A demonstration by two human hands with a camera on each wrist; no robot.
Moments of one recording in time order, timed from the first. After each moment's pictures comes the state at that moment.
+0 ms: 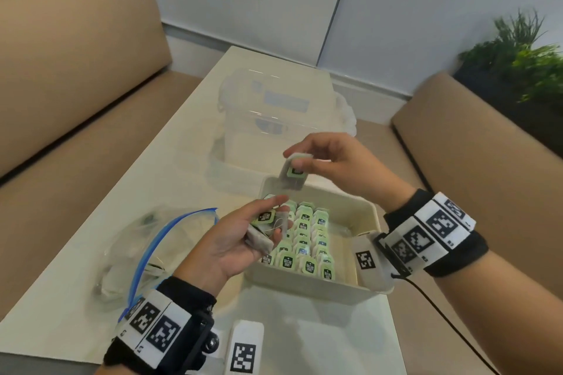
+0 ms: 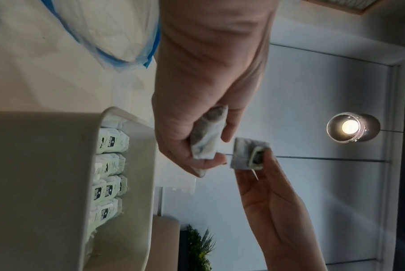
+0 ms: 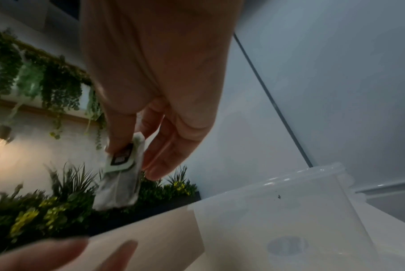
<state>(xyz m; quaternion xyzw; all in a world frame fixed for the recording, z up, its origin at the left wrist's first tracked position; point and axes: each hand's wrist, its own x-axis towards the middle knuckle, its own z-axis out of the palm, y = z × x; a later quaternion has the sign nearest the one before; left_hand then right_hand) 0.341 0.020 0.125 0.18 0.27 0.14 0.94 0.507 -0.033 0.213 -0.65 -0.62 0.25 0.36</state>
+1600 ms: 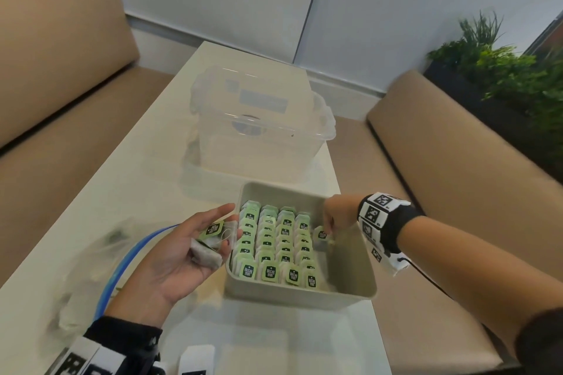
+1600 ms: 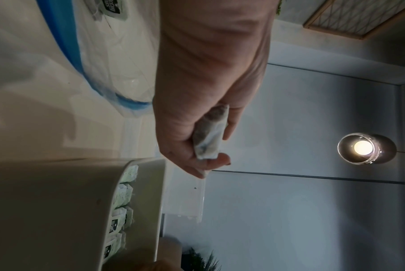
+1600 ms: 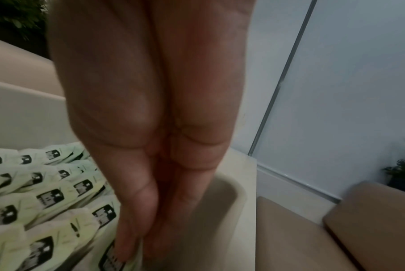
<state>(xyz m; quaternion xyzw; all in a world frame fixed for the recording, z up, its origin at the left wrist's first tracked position) 0.313 0.056 0.092 0.14 0.23 0.16 0.95 0.613 -0.026 0.114 -0.75 -0.54 0.22 -0.31</state>
